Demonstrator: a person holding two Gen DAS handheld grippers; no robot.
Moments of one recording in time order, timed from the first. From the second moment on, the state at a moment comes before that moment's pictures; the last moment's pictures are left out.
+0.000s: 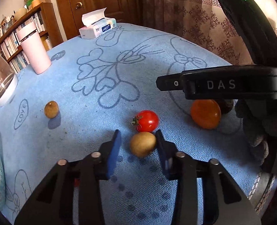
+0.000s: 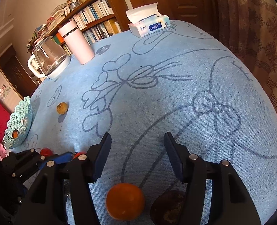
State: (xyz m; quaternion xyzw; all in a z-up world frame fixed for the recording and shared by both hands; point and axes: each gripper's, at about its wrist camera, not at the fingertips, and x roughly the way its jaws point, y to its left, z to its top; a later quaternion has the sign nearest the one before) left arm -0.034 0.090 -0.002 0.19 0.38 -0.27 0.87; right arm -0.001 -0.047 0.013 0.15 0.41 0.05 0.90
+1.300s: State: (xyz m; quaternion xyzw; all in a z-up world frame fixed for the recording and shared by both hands) left arm -0.022 0.219 0.069 0.06 0.31 -0.13 0.94; right arm -0.026 0.045 0.018 -0.03 0.42 0.16 0.89
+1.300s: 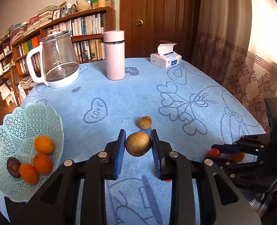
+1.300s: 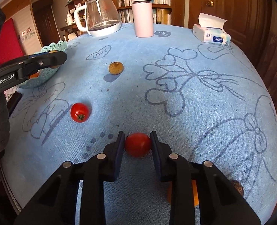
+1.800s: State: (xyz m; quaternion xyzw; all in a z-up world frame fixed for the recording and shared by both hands) left arm -0.021 0.289 0.100 0.03 0.27 -0.05 0.96; right arm -0.017 0.058 0.044 0.01 0.39 0.17 0.91
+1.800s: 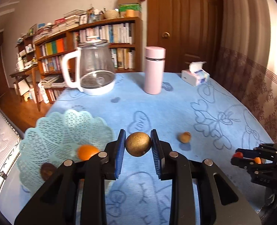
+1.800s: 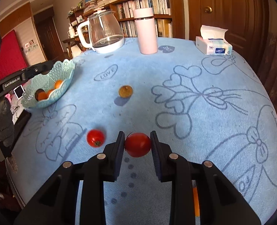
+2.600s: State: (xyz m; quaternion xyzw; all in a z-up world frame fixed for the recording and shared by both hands) left arm -0.002 0.424 0.103 -0.06 0.28 0.10 0.95; right arm 0.002 0.120 0.066 0.01 0.37 0.22 0.90
